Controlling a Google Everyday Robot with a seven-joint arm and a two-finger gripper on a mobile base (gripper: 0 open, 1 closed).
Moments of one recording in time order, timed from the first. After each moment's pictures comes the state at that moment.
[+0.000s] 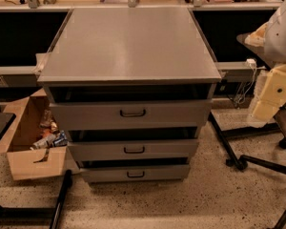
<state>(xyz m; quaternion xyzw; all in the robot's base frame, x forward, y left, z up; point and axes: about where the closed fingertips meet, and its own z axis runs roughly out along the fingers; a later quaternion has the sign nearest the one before) 0.438 -0.216 0.980 -0.60 0.78 -0.04 0.17</state>
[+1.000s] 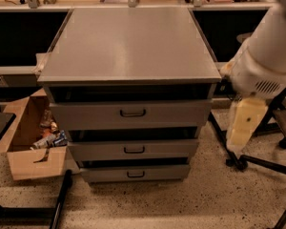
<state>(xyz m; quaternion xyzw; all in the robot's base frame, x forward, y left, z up) 0.437 -0.193 0.917 -0.63 0.76 -0.04 0.12</state>
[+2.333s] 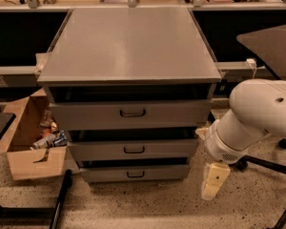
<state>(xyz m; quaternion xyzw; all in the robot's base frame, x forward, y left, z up) 0.418 -0.174 0.716 -0.65 0.75 0.06 0.12</state>
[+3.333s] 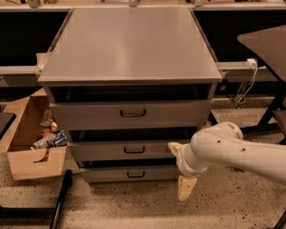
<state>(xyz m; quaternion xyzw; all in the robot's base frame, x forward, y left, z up) 0.476 -0.137 0.560 -0.74 0.66 0.01 0.16</state>
